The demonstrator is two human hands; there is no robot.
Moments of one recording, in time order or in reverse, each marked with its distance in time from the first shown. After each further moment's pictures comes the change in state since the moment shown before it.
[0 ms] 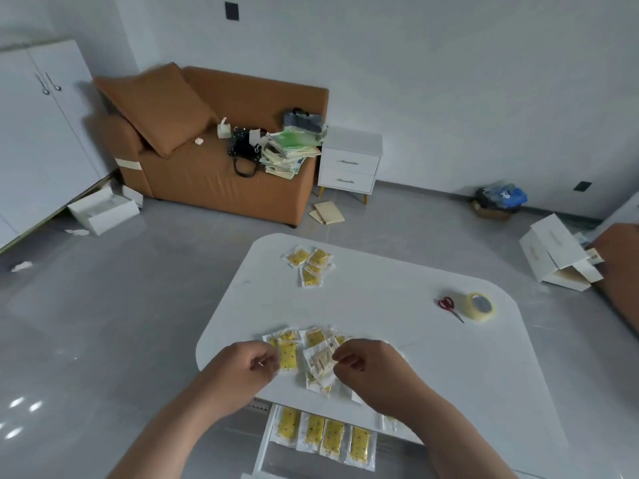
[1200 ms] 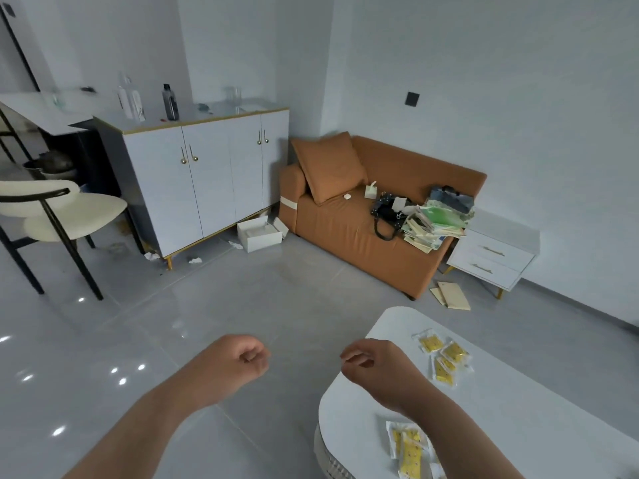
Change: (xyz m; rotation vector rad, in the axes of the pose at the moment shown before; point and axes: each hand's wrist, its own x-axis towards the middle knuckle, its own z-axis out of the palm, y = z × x) left_hand -0.089 -0.170 -0.260 -0.128 0.407 -0.094; right_hand 0.126 -0.260 0.147 -0.073 -0.230 -0.360
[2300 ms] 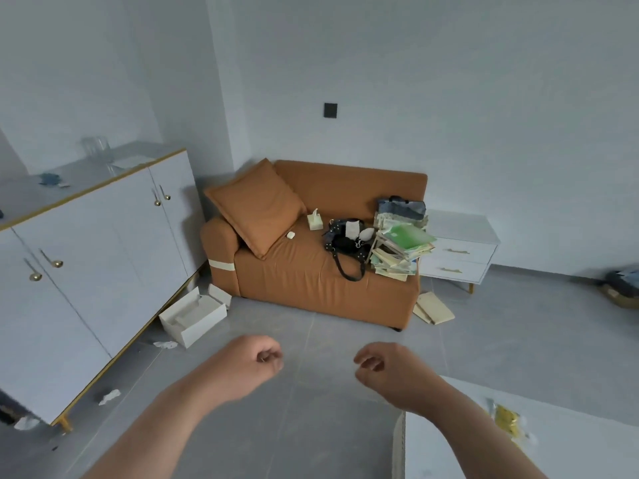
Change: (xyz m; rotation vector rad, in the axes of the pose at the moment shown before) left_hand 0.504 0.032 -0.160 0.302 -0.317 0.222; right_hand 0.408 -0.040 -0.110 -0.025 0.251 0.223
